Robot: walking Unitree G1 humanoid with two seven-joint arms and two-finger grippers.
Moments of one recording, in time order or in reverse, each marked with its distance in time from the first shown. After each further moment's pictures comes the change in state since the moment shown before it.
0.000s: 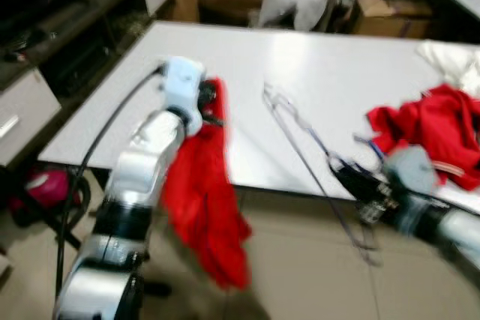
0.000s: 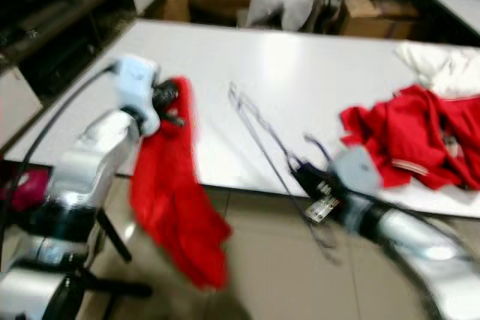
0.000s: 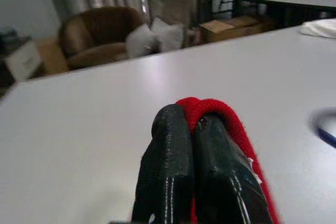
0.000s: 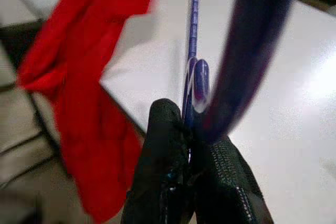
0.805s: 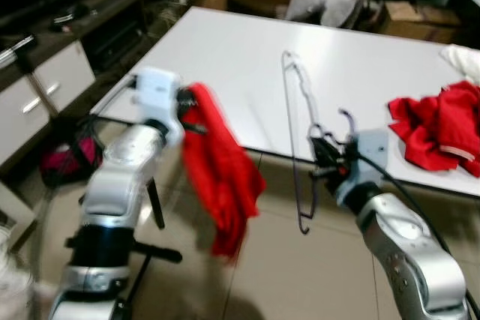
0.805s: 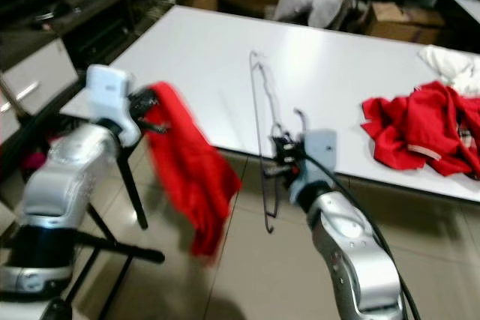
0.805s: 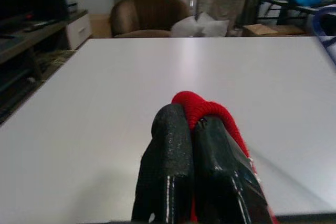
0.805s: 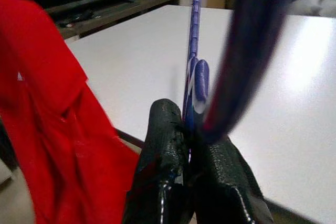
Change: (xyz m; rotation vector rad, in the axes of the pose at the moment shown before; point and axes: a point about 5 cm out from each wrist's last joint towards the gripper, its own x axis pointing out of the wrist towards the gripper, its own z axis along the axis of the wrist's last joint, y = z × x) left arm -0.036 0.013 -0.016 -0.100 0.010 0.100; right arm 0.079 0.019 0.007 0.310 -0.204 -0.332
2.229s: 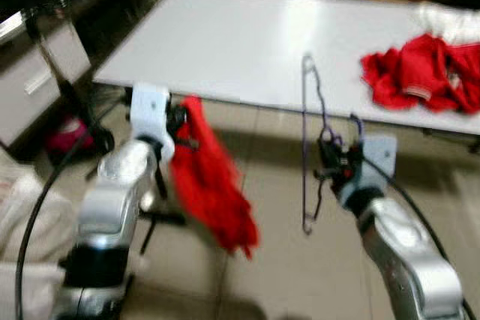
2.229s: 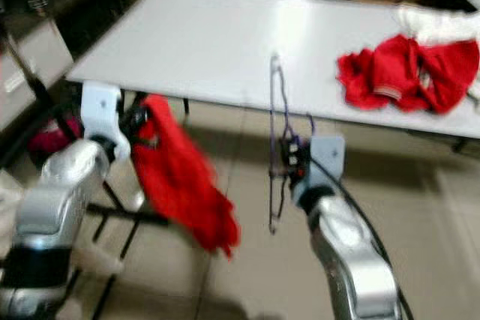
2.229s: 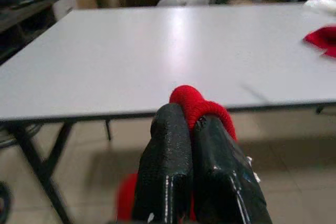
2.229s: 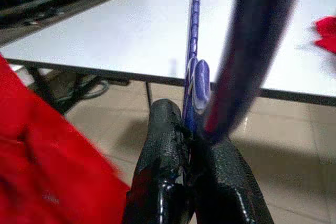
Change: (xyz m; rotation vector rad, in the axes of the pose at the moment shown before) left arm -0.015 -0.007 -0.013 -0.020 0.037 -0.002; right arm -0.006 -0.008 -0.009 0.035 0.001 -0.164
